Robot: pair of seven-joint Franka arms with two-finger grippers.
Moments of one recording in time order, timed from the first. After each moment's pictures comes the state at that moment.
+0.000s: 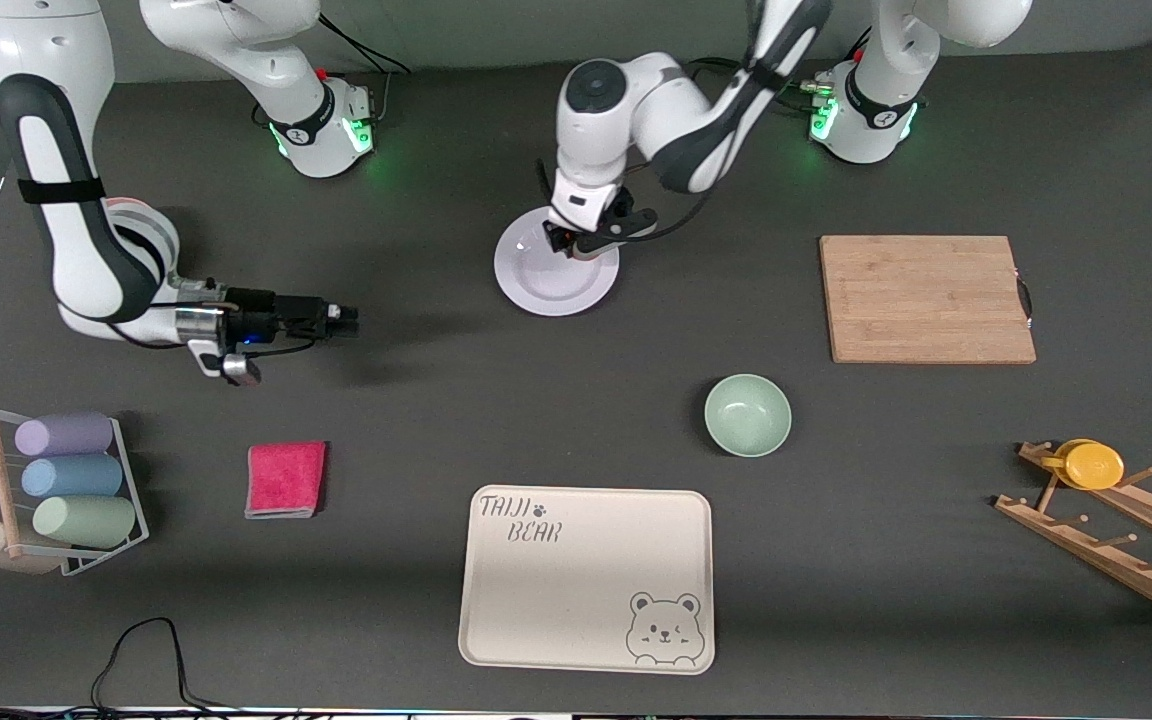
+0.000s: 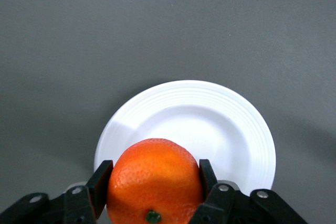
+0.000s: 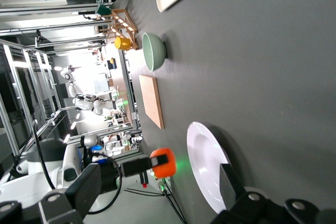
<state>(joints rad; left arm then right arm) -0.85 0.39 -0.21 -1.99 0.10 2.41 -1.60 0.15 0.21 -0.25 -2.39 1.30 1.76 -0.85</state>
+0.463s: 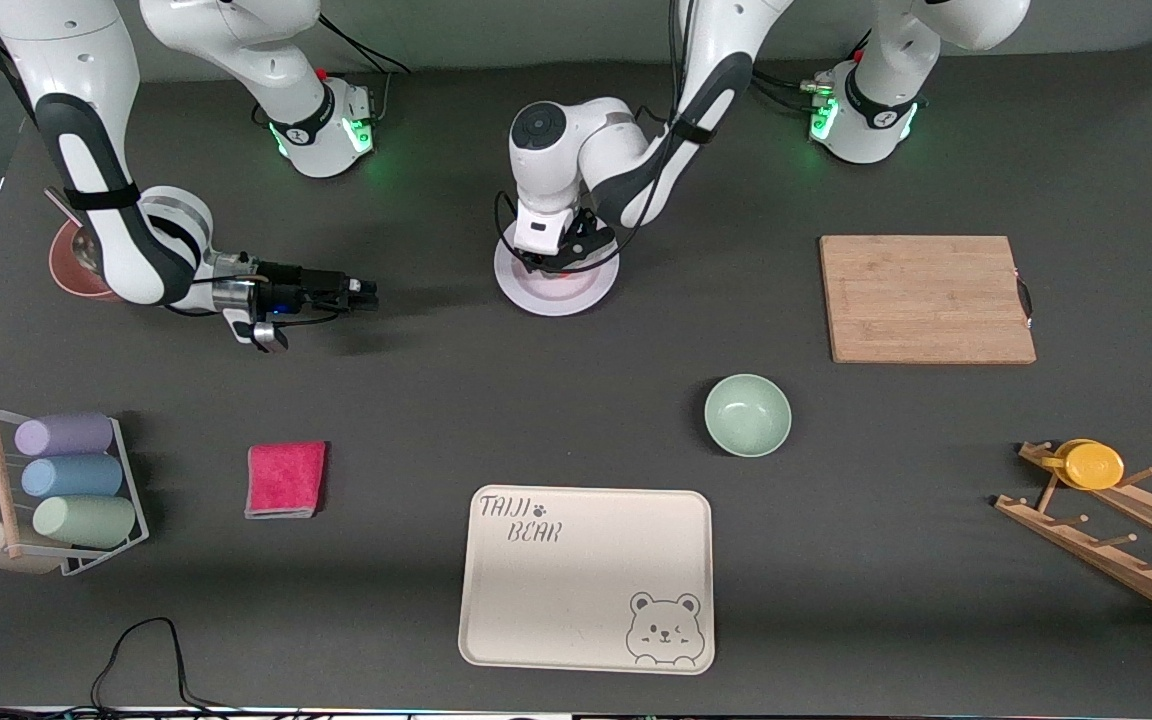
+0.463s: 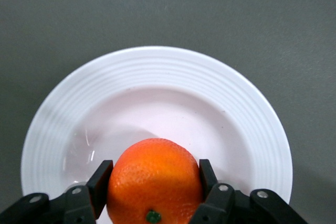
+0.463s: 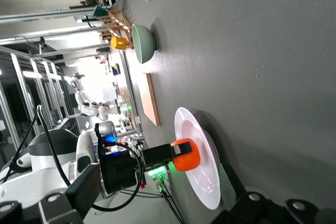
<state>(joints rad) -0.91 0.59 -0.20 -1.83 0.16 2.41 -1.74 0.16 0.21 -0.25 -2.56 1.42 1.80 -1.00</state>
